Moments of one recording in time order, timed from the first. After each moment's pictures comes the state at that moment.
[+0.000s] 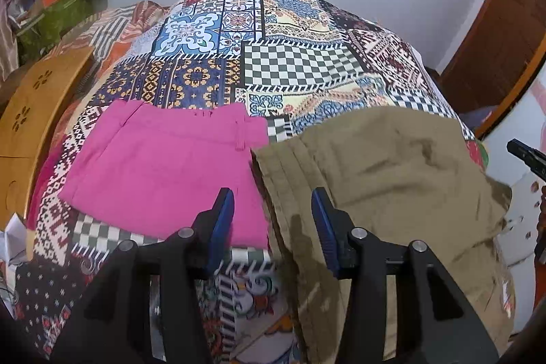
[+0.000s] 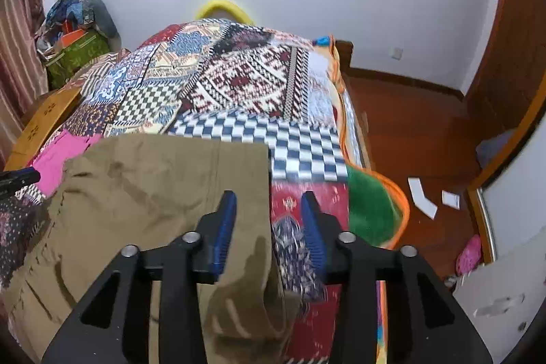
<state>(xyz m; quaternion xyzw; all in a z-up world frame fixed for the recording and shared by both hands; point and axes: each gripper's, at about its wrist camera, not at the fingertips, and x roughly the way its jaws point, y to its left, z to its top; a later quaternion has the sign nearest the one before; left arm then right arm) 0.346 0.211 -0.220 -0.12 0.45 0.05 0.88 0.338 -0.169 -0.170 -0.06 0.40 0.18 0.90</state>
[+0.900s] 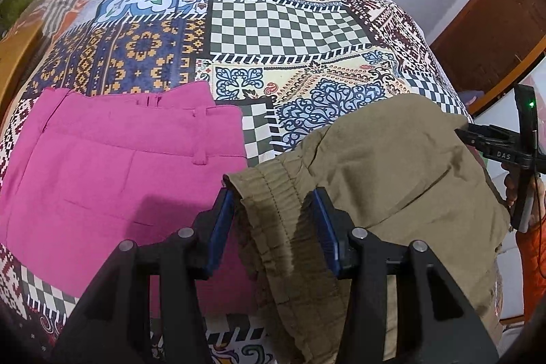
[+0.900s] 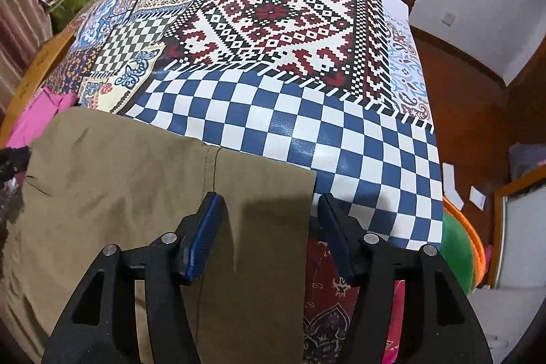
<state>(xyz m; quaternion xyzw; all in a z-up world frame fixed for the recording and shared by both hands) 0.420 0.221 -0.277 -0.15 0.51 -0.02 0.85 0.432 -0.104 -0.248 -0.11 0.52 0.23 0.82</state>
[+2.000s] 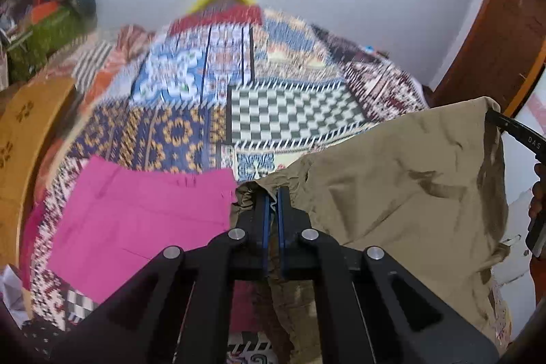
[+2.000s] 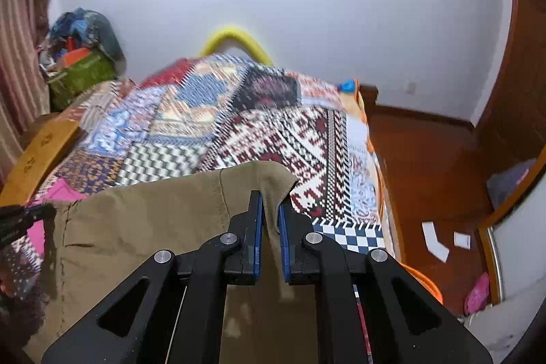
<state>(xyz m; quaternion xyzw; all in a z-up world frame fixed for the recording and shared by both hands) 0.407 0.223 -0.199 -0.11 0.40 0.03 0.91 0.401 -0.096 -0.136 -0.06 0.34 0.20 0.92</state>
